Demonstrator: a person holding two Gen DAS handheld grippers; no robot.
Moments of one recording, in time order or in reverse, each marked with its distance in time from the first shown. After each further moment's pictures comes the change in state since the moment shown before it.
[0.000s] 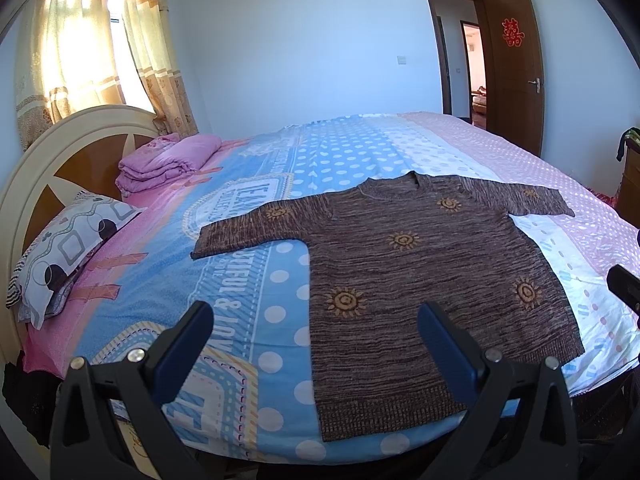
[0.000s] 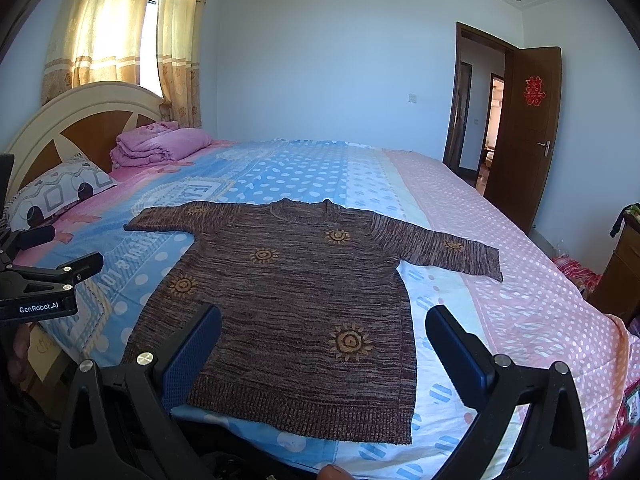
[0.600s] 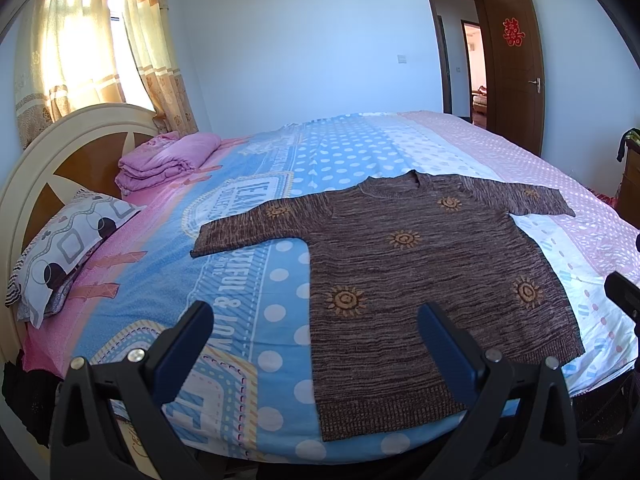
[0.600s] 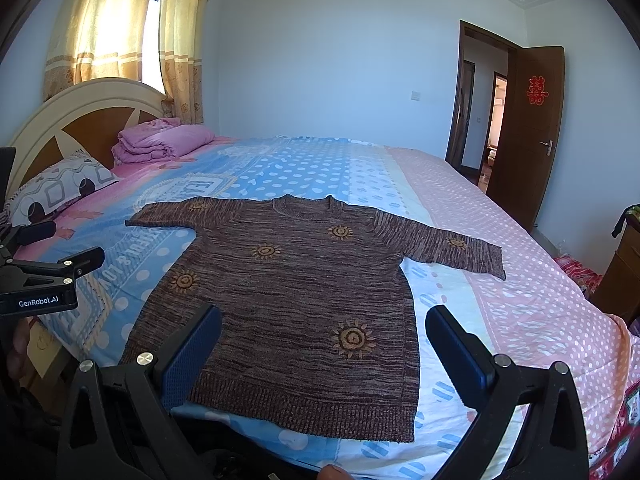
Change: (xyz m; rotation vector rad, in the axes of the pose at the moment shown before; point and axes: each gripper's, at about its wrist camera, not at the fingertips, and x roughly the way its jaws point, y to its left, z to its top) left arm 0.001 0.000 -0.001 -0.003 0.003 -0.001; right arm 0.002 0.003 -0.003 -0.005 0.009 0.006
